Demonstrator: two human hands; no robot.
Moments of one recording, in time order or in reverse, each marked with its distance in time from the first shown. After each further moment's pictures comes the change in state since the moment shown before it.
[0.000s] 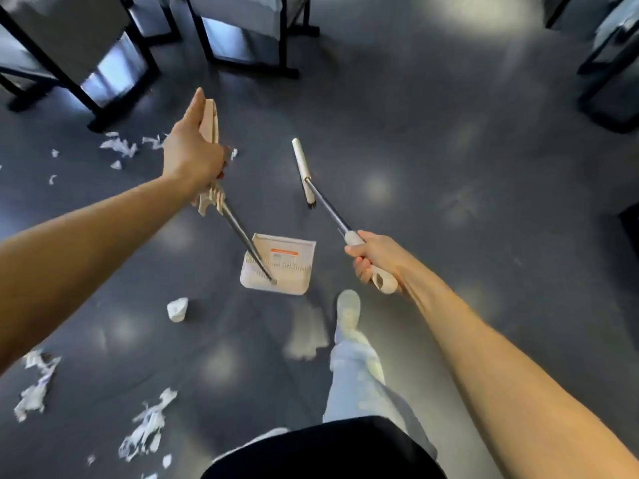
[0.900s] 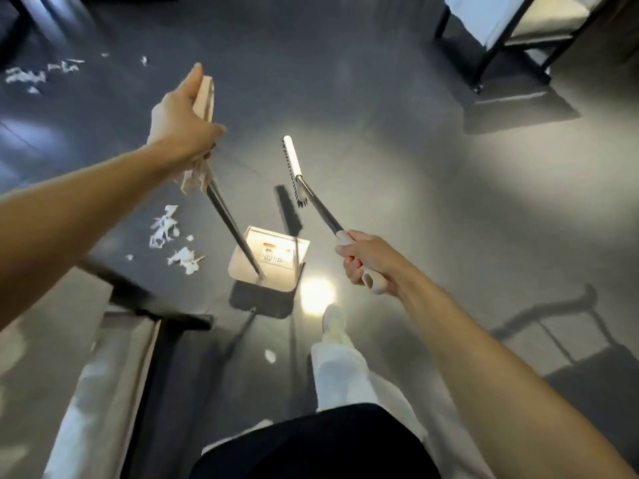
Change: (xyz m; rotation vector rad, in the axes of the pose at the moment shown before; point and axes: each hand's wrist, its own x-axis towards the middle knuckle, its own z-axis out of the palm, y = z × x) left_hand -0.849 -0.261 -0.388 0.134 -0.387 0.394; right_hand -0.670 0.834 0.248 0.249 0.277 -0.056
